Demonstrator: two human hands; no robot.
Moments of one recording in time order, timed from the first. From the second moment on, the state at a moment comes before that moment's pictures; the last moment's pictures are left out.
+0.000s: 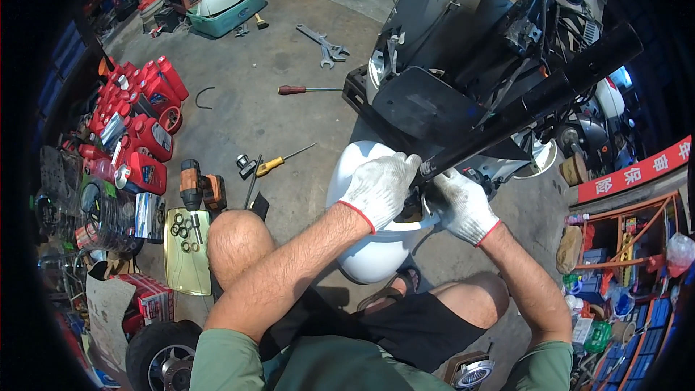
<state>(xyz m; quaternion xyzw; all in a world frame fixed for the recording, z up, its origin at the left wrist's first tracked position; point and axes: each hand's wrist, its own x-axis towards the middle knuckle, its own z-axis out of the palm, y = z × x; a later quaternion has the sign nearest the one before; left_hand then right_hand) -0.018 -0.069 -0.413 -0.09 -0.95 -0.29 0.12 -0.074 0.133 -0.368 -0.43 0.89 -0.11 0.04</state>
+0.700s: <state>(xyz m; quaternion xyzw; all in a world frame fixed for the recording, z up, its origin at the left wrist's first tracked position) -0.019 -0.069 -0.417 -0.09 -0.94 -0.30 0.12 -0.076 0.131 -0.368 -0.47 0.88 -0.05 0.01</state>
